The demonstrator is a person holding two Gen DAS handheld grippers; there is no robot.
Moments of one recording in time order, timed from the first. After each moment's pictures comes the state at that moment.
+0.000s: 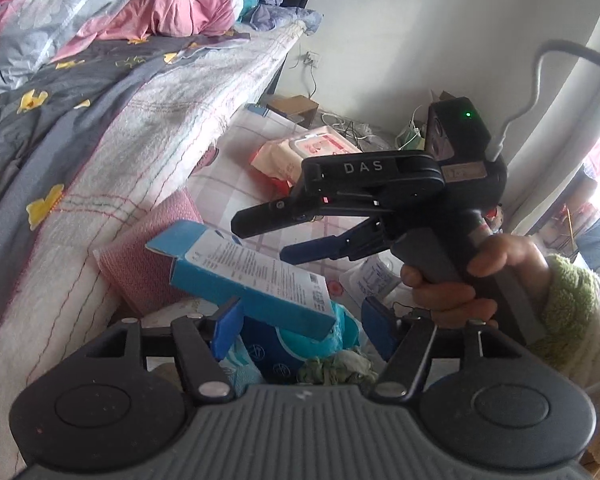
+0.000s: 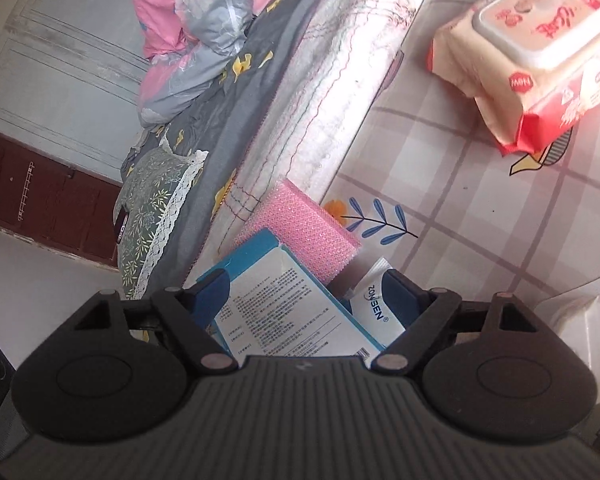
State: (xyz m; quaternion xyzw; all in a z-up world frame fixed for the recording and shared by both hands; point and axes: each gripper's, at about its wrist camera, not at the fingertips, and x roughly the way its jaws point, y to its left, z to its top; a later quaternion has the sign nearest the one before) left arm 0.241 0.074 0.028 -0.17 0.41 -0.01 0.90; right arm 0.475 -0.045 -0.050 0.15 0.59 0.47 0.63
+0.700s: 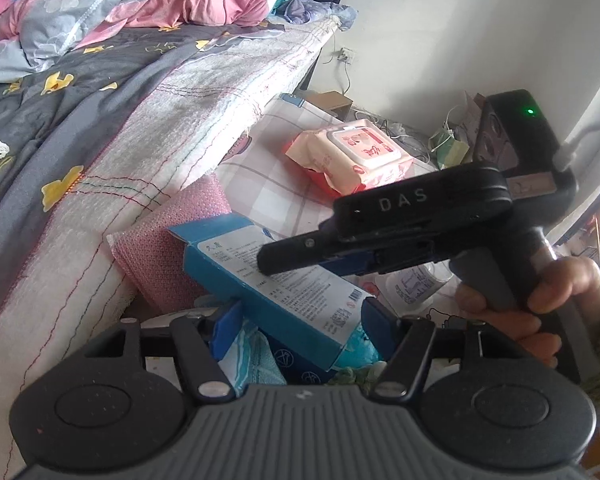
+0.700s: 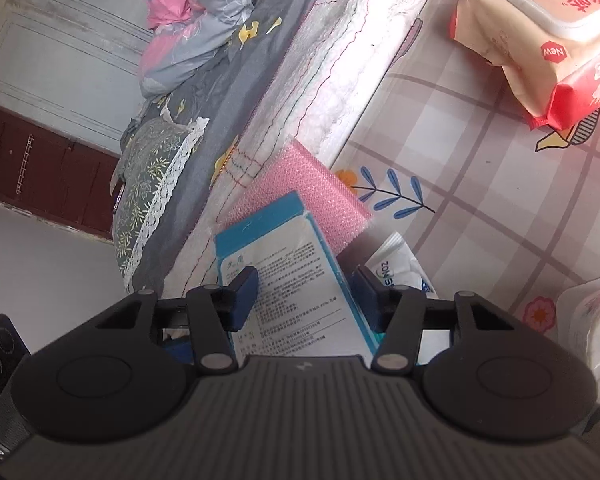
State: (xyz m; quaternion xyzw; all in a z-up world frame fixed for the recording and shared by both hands) left arm 0.256 0.078 0.011 -0.17 0.41 0.05 0.89; right arm 0.458 -0.034 -0.047 0.11 0.60 0.48 0.63
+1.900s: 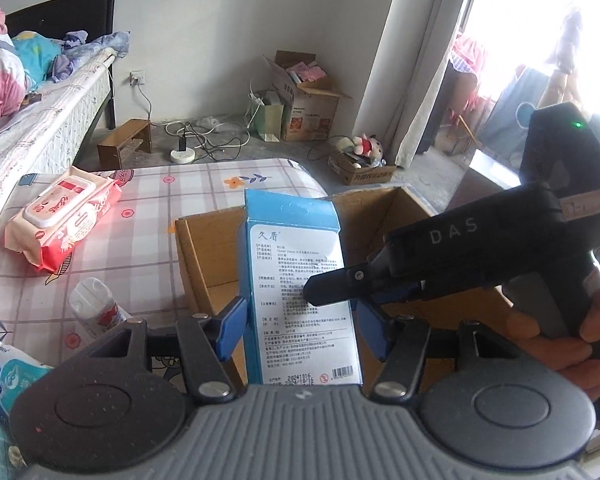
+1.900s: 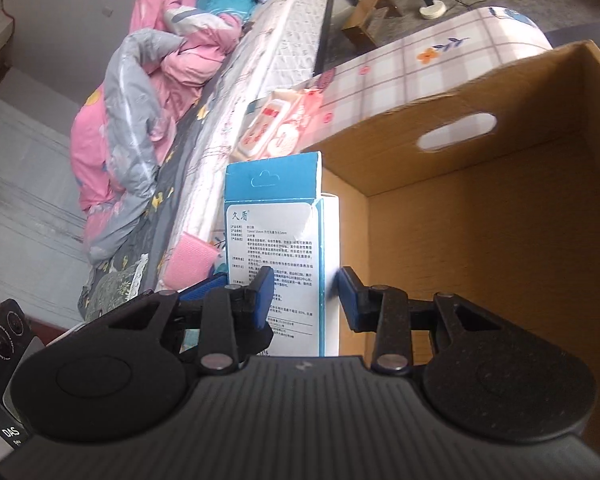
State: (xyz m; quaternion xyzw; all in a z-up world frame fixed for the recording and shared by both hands) left arm 0.296 -0.187 0.046 -0.01 0.39 -0.19 0.90; right arm 0.357 -0.407 0.025 0.26 0.52 0.25 0.78
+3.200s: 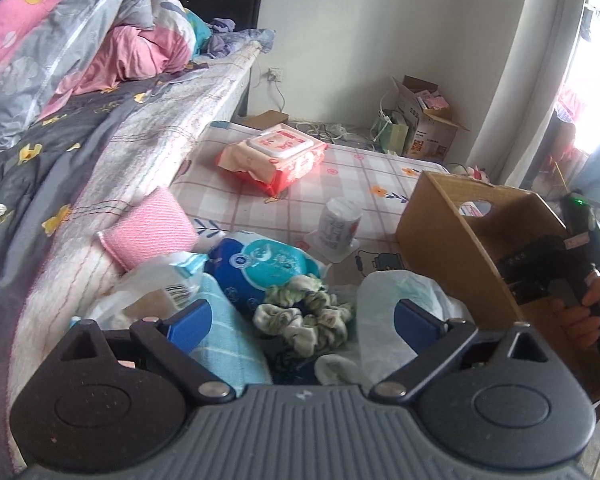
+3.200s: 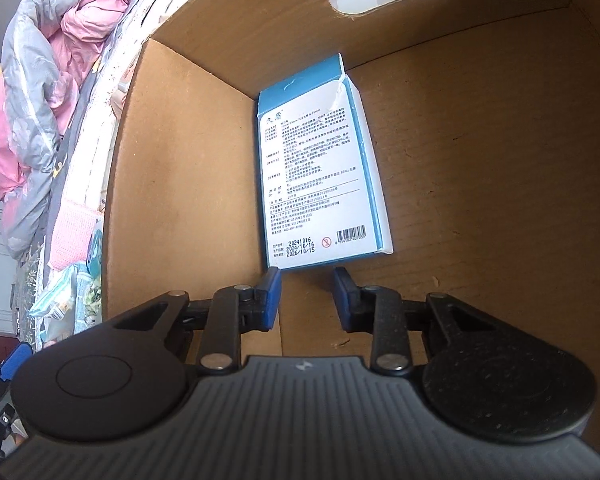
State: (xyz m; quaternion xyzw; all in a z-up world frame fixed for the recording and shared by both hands) left arm 0.163 0.023 0.044 -0.07 0.37 -0.03 0.93; right arm 0.337 -0.340 -0.084 0.21 0.60 0.16 0.75
